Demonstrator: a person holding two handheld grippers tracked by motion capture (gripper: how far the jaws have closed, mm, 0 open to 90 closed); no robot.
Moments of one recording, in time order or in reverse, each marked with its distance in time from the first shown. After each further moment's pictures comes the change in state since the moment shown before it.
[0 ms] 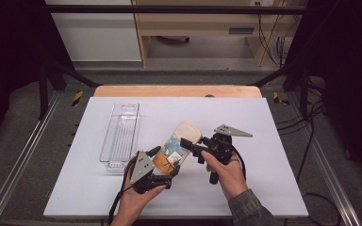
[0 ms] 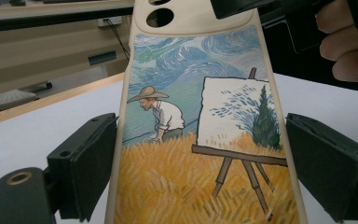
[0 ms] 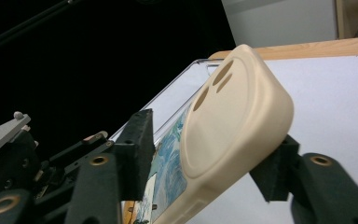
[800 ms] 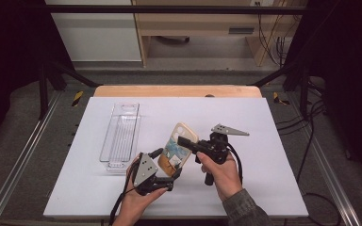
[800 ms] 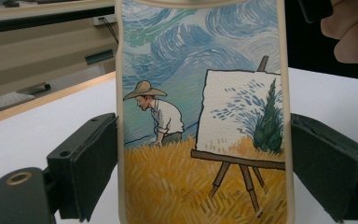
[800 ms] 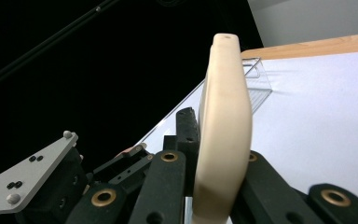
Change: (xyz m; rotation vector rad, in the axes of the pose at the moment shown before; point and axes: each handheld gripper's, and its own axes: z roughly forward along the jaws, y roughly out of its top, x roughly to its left) left arm -0.006 -0.007 0.004 0.014 -0.008 0.036; right arm 0.011 0.002 0.005 -0.003 0.101 0.041
